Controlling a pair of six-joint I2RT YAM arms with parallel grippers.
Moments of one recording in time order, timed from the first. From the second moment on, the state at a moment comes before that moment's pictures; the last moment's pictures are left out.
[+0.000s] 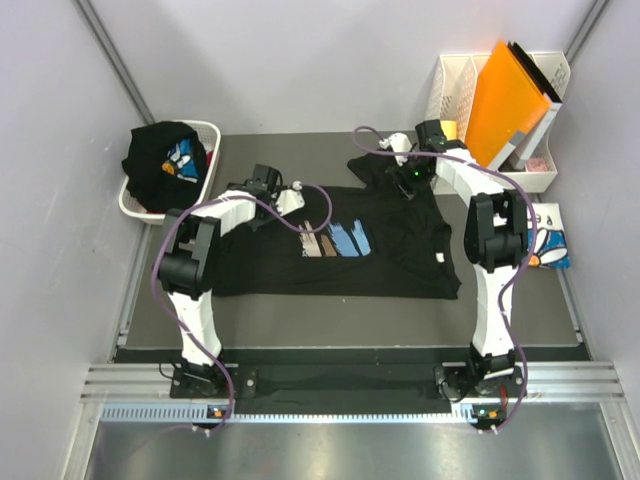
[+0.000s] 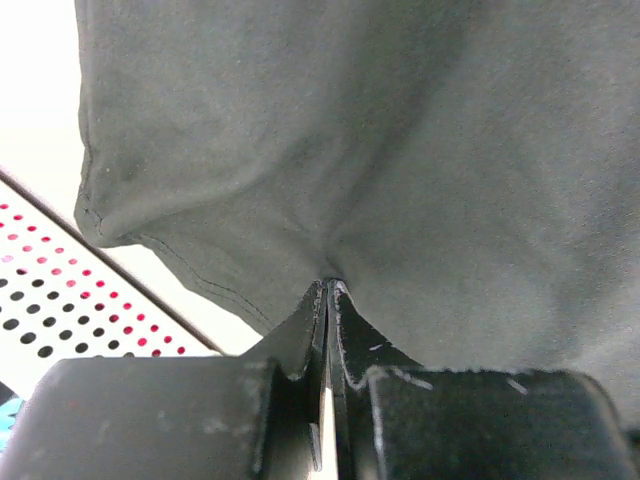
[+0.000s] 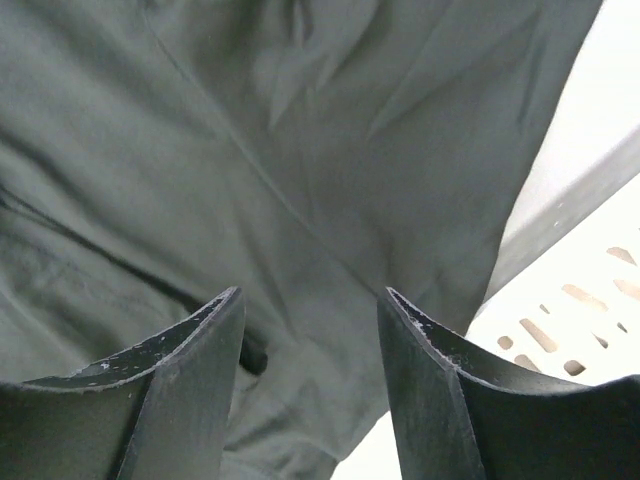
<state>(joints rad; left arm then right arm) -0.27 1.97 1.33 -0.42 -0.20 0.91 0.21 2.22 1.89 -0.70 -0.24 -0.58</state>
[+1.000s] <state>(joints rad) -0.29 2.02 1.37 -0.45 -0.23 0.91 0.18 2.21 1.79 -0.86 -0.28 -0.62</state>
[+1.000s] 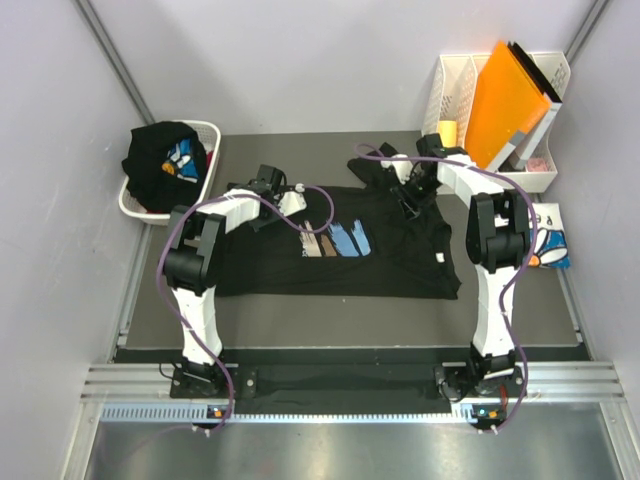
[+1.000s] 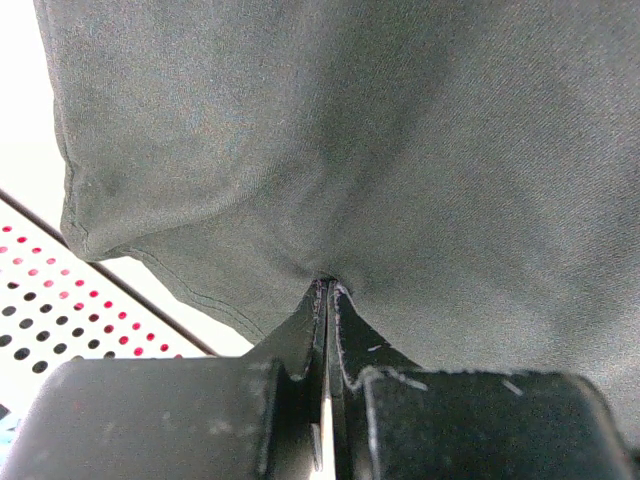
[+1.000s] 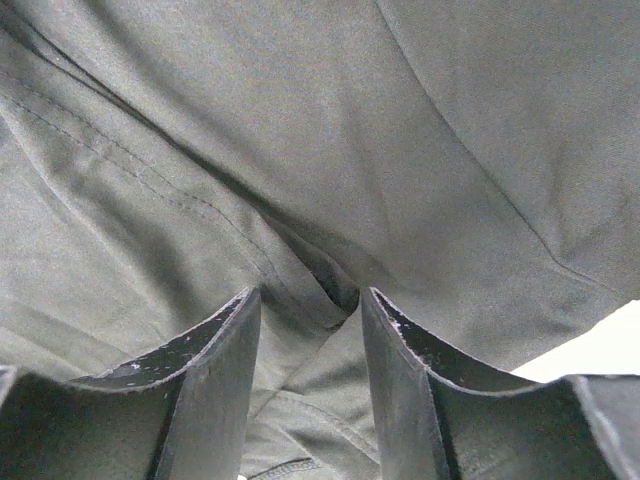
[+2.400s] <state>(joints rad) -0.30 2.03 1.37 -0.45 -0.25 0.91 0.18 2.20 1.80 -0.80 -0.23 -0.64</state>
